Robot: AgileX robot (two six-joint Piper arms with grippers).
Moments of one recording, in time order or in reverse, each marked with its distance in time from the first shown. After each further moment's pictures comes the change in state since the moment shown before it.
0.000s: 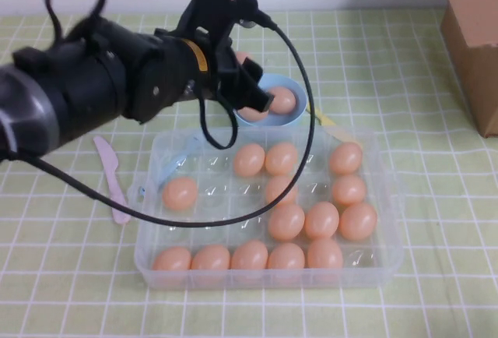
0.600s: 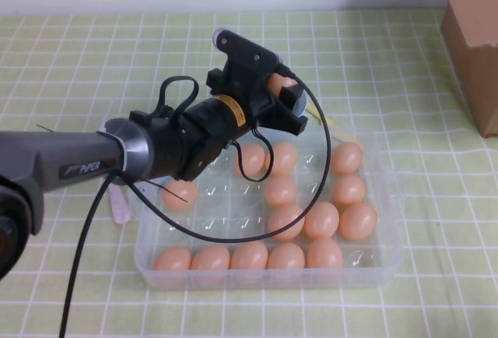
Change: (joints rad) right arm 0.000 0.000 0.000 0.000 0.000 0.000; left arm 0.020 0.352 0.043 0.109 -0.742 -0.181
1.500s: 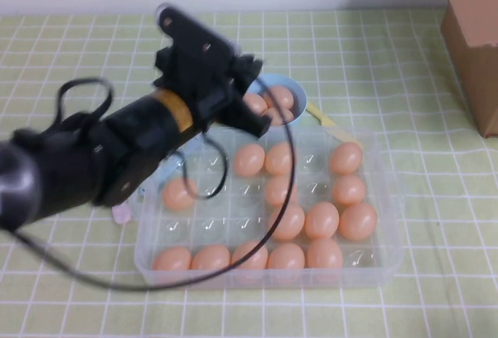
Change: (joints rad) right arm 0.000 0.000 0.000 0.000 0.001 0.000; left arm 0.024 -0.359 0.284 0.029 -0.022 0.062
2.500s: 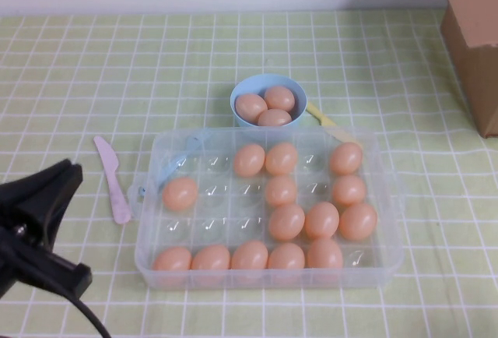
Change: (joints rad) right arm 0.000 0.000 0.000 0.000 0.002 0.000; left arm 0.086 -1.039 0.646 -0.132 0.342 0.044
